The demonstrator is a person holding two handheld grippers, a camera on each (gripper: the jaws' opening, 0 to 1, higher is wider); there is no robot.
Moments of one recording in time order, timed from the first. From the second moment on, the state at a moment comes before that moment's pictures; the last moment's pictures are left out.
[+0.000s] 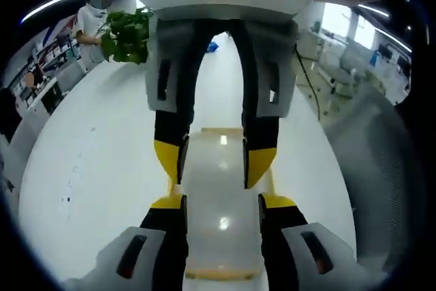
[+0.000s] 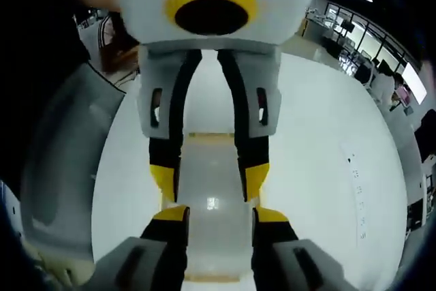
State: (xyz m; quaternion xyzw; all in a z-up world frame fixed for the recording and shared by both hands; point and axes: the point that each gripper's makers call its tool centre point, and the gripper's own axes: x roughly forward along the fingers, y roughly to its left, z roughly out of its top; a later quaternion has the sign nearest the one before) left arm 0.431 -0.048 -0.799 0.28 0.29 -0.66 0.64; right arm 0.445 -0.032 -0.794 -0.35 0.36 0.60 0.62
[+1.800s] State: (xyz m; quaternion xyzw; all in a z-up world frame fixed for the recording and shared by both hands) left arm 0.383 -0.049 -0.818 0.38 0.24 -0.58 0.68; right arm 0.417 -0.017 -0.827 -0.35 0.48 0.63 0.50
